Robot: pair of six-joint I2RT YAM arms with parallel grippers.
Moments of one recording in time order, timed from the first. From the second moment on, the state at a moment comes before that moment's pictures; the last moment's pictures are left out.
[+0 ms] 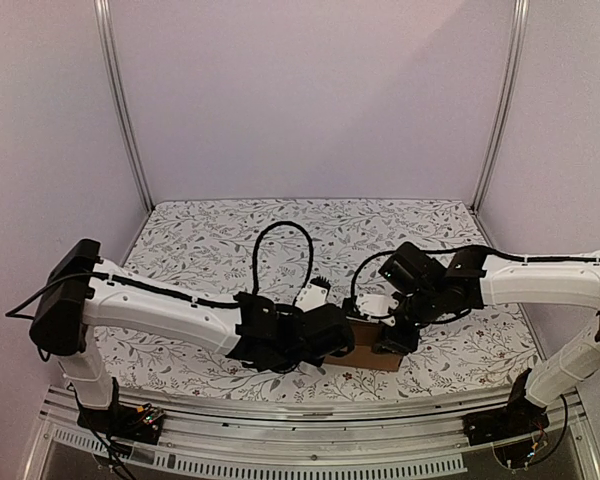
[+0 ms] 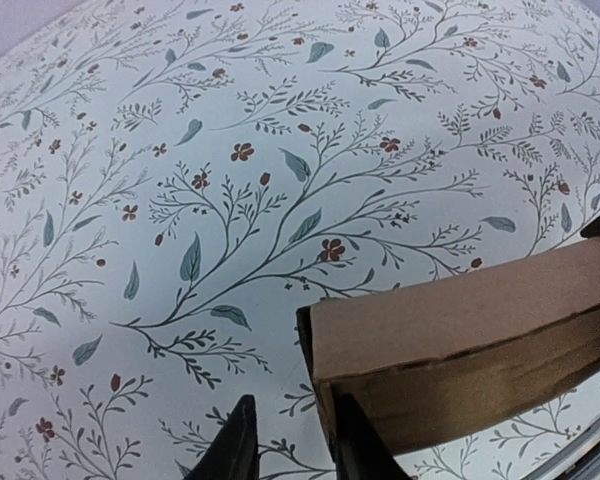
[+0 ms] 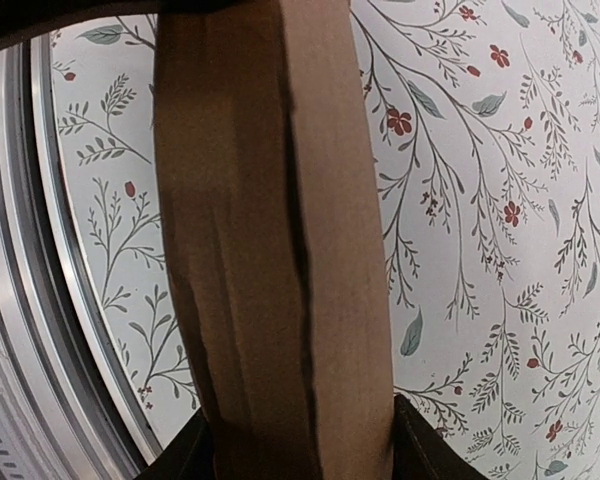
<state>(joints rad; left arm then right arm) -1.36 1.87 1.29 -0.55 -0.67 -0.81 0.94 1.45 0.96 -0.65 -0.07 -0.30</state>
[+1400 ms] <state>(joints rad) -1.24 1.06 0.55 0.05 -0.01 -0.37 1.01 1.28 0.96 -0.69 -0.27 -0.37</state>
